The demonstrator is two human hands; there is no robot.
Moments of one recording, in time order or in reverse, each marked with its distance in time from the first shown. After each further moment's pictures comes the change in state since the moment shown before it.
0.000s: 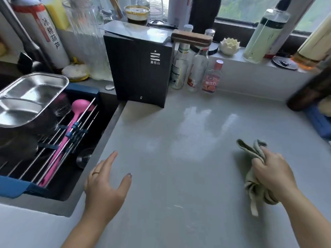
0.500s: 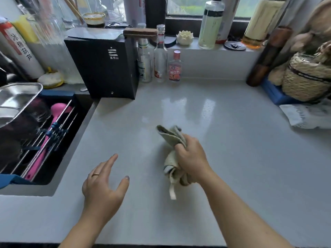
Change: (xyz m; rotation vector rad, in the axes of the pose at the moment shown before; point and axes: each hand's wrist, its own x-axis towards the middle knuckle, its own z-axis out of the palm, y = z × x) left_hand -0.079 0.021 0.031 0.140 -0.061 0.134; right_hand -0.083 -0.049 0.026 0.531 -0.168 -0.141
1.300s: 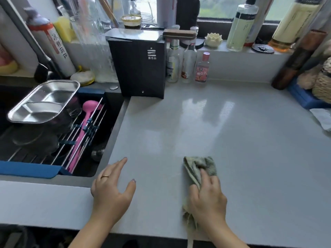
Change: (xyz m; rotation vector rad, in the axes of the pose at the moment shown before) left_hand 0.014 -0.078 -0.053 0.031 0.012 0.022; right_hand -0.089 -0.025 0.091 -0.379 0.108 0.251
